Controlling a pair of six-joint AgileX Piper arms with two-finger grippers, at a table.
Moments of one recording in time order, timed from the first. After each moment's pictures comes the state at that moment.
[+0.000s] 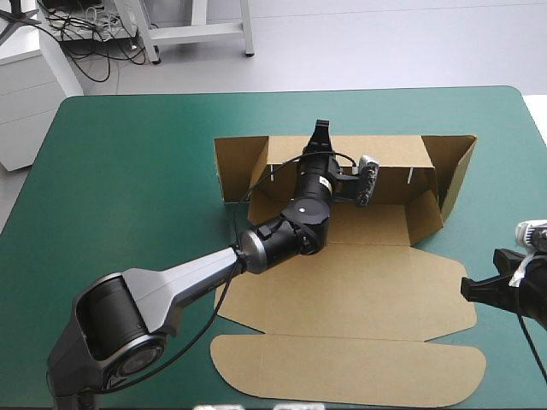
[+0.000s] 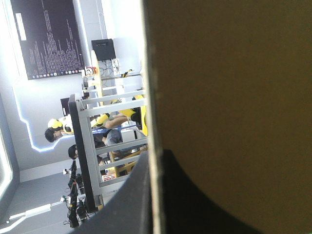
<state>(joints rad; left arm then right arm) -1.02 1.96 -1.65 1.32 0.72 -0.02 -0.04 0.61 -1.04 0.13 1.10 -0.09</state>
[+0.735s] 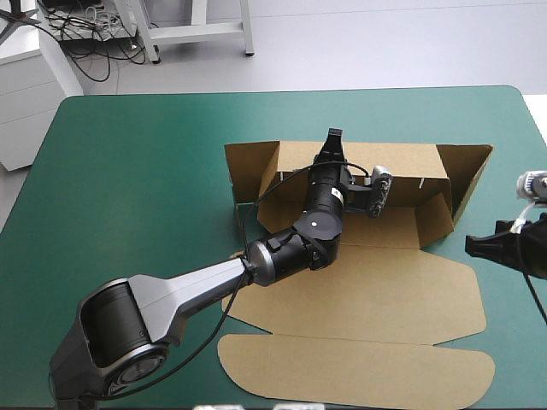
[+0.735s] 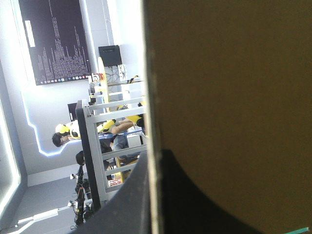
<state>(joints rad) -1.07 1.96 -1.65 1.36 0.75 -0.07 -0.04 0.82 -1.24 0.07 1.17 -0.04</state>
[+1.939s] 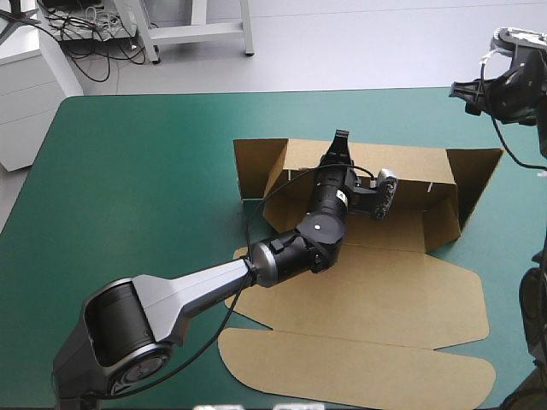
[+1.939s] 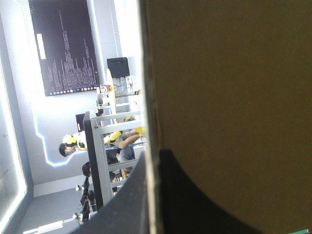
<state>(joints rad) -1.07 1.97 -1.65 1.41 0.72 -0.12 -0.08 1.75 -2.00 -0.05 1.17 0.18</state>
